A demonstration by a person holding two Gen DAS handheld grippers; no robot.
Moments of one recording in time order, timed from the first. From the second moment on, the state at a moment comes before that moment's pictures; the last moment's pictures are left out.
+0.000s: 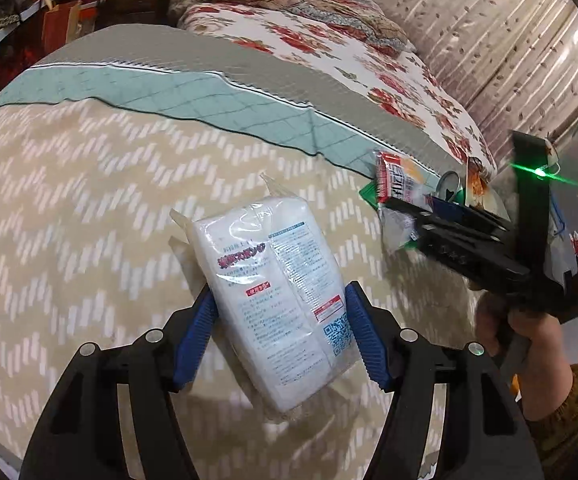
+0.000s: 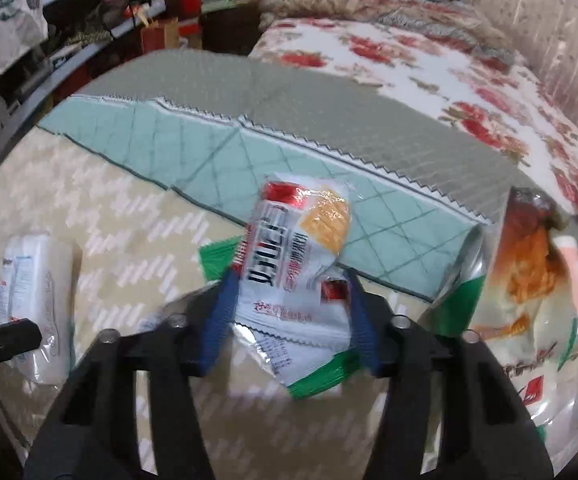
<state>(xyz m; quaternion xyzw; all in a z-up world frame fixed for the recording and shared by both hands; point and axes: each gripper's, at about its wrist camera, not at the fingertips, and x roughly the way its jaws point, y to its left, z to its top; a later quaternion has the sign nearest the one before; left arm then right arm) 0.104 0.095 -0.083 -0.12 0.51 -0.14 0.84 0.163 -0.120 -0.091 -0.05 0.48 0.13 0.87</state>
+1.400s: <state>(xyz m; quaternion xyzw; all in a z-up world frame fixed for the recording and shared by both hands) 0.050 -0.678 -0.074 0.17 0.54 -0.47 0.68 -0.164 -0.720 -0.098 0.29 0.31 -0.29 0.86</state>
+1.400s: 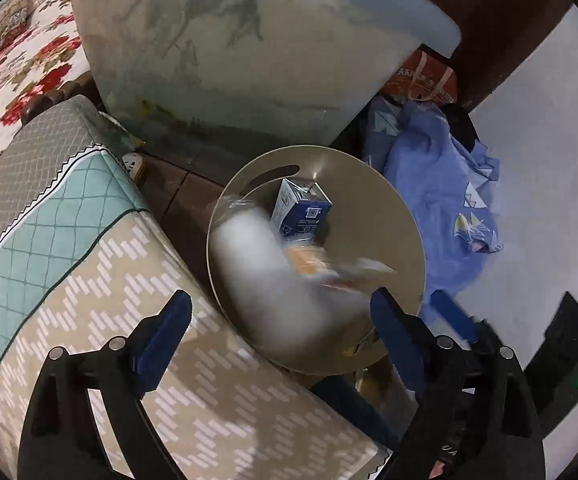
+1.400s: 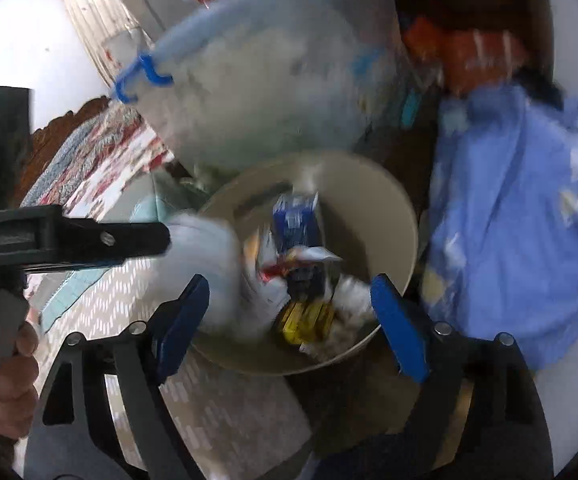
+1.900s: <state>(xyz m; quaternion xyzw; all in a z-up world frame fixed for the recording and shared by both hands) 0.052 -0.350 0.035 0.09 0.42 -0.51 0.75 -0.179 -0.579 -0.047 0.31 0.25 -0.14 0.91</state>
